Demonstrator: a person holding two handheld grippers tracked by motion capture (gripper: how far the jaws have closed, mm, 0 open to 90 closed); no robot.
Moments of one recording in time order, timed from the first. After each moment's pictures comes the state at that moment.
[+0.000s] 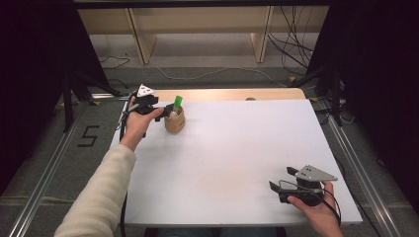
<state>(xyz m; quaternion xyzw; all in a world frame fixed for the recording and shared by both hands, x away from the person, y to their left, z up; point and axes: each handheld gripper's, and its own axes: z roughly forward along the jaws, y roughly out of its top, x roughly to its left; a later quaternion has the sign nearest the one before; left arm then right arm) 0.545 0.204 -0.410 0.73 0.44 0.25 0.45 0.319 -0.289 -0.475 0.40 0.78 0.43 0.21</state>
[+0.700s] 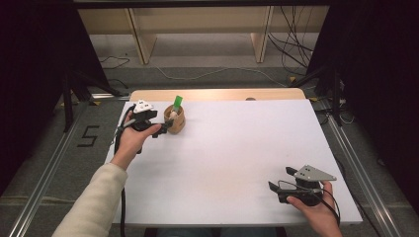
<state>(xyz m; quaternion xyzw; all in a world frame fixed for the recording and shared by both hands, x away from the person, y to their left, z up) 0.489 0.201 -0.416 0.76 0.42 0.23 0.45 0.320 -0.287 -0.475 0.39 0.78 0.43 0.21</state>
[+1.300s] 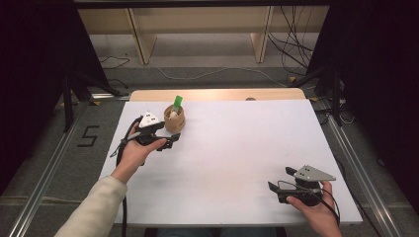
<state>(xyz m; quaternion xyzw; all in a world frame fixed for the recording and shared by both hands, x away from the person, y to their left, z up) 0.451 0.182 -0.424 0.78 0.37 0.22 0.46 0.320 -0.286 -0.475 0.39 0.78 0.43 0.21</state>
